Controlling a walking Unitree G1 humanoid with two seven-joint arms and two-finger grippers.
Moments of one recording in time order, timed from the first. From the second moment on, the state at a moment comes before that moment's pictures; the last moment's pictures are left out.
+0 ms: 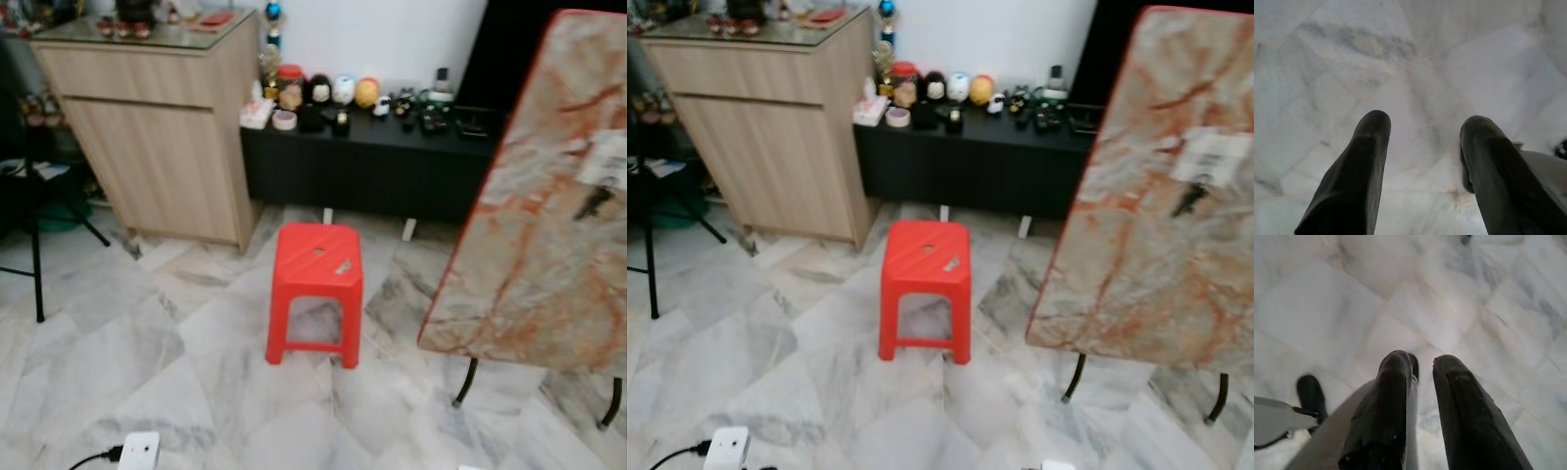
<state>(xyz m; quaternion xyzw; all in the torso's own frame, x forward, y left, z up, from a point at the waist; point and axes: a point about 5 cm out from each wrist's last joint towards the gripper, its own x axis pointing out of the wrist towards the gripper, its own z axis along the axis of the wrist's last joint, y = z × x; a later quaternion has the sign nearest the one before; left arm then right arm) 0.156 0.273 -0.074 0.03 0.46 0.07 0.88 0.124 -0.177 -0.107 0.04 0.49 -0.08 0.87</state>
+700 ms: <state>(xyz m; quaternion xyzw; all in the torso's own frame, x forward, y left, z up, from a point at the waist) 0.161 0.268 -0.074 0.02 0.46 0.07 0.89 0.125 -0.180 -0.106 0.03 0.49 -0.09 0.87</state>
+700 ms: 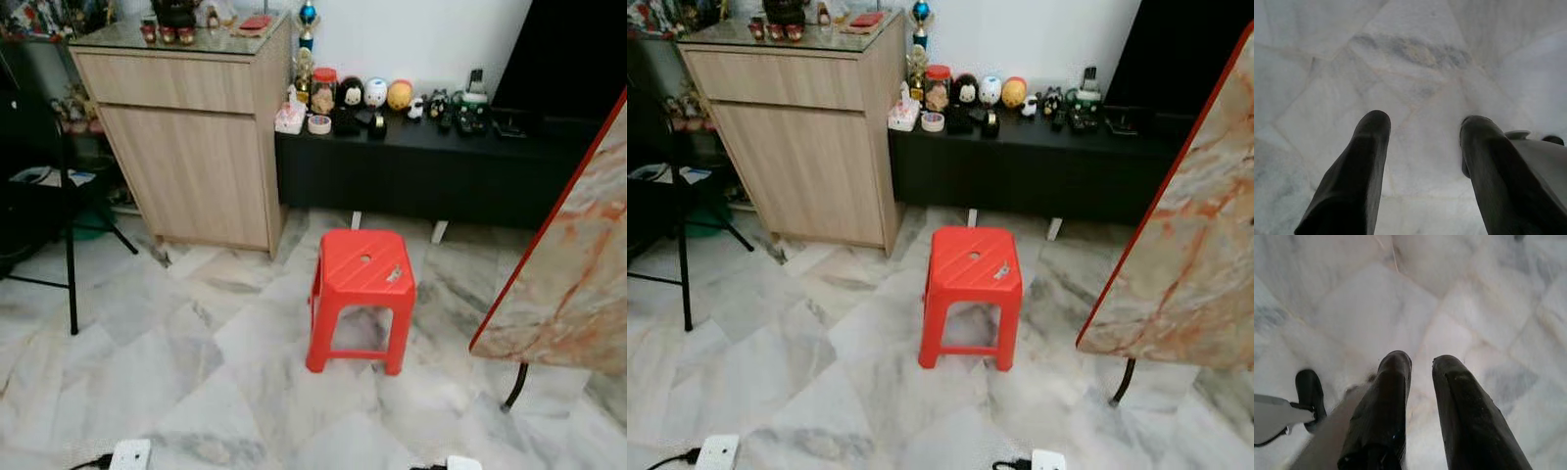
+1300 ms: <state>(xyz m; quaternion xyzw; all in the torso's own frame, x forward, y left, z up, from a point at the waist) 0.160 0.268 -0.074 0.02 0.46 0.07 0.89 0.122 -0.185 -0.106 0.02 0.49 -0.09 0.86</state>
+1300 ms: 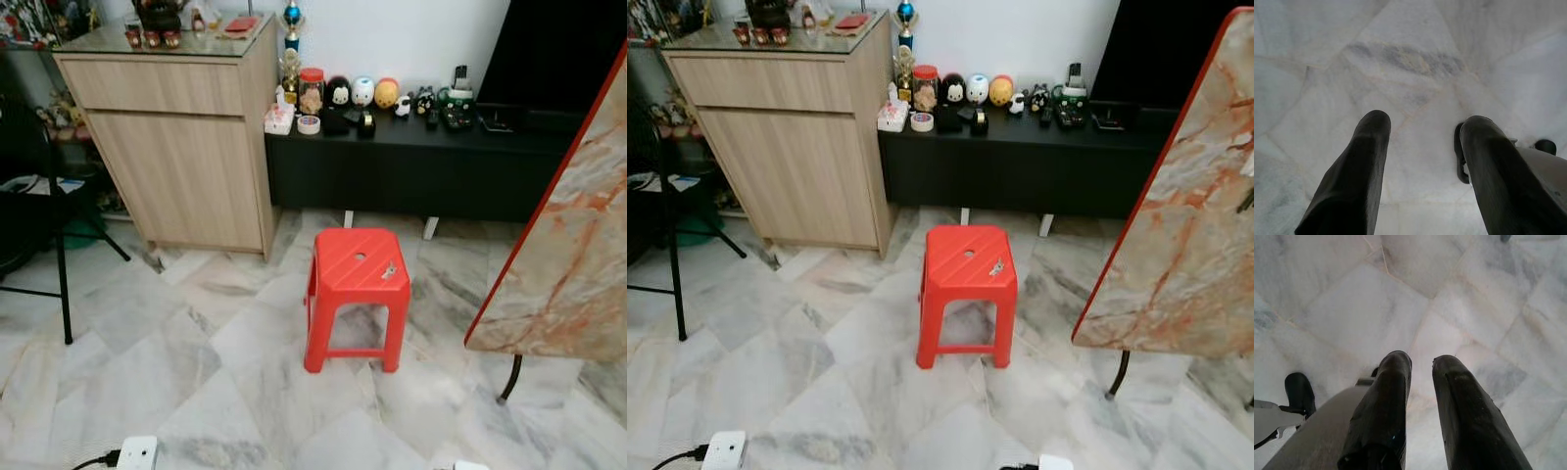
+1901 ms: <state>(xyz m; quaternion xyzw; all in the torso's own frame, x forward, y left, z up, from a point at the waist) 0.162 0.264 -0.074 0.01 0.46 0.06 0.89 0.126 -0.185 -0.105 0.02 0.49 -0.09 0.87</state>
